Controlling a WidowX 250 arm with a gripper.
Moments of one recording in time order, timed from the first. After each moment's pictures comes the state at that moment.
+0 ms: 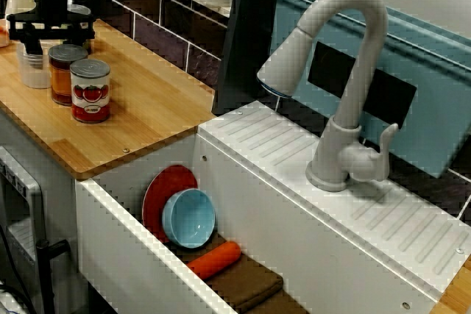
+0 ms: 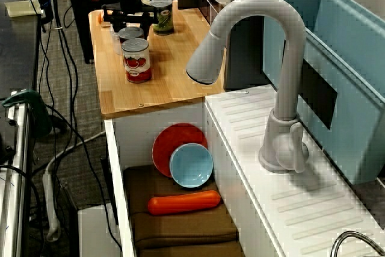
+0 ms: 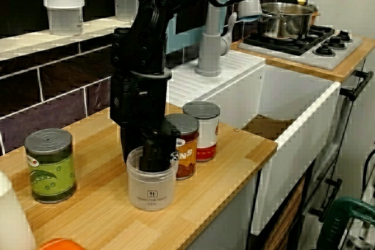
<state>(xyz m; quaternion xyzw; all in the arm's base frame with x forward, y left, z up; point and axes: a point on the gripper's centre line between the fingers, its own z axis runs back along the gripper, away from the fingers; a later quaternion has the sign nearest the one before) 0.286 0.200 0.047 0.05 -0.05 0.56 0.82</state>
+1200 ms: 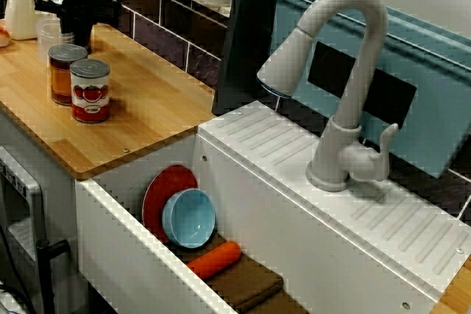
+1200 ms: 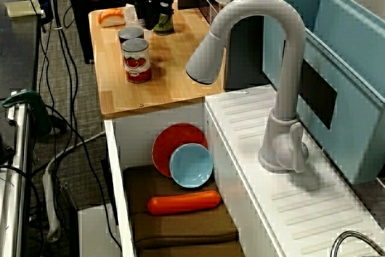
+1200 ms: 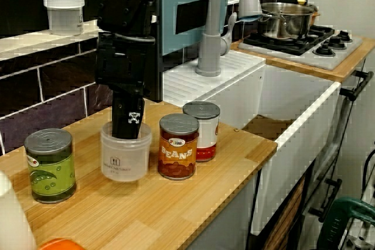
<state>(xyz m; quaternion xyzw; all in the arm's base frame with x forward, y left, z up) 0.321 0.191 0.073 0.09 -0.06 0.39 0.91</state>
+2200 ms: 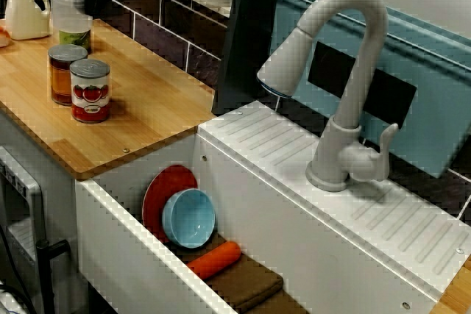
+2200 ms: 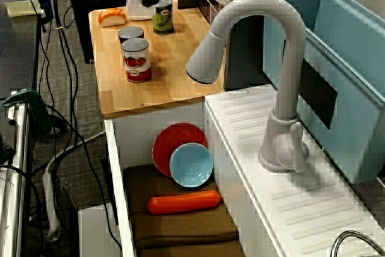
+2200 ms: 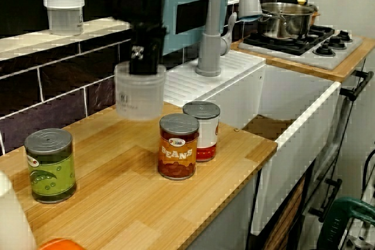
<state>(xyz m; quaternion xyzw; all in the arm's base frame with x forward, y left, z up) 0.315 0.161 0.134 0.06 -0.05 0.23 0.97</state>
